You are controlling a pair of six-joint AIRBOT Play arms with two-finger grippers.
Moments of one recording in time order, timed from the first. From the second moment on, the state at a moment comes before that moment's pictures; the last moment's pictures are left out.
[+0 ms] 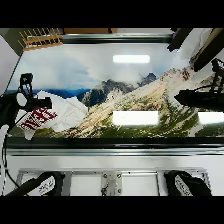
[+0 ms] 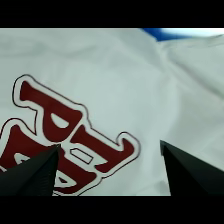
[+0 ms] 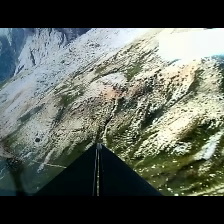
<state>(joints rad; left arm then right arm) 0.18 -1.23 0.97 1.63 -0.87 -1.57 -0.20 -0.88 1.04 -1.07 1.13 1.43</state>
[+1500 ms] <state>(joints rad) -0.51 -1.41 1.38 1.34 -0.85 -1.63 -0.20 -0.89 1.04 -1.04 1.13 1.43</state>
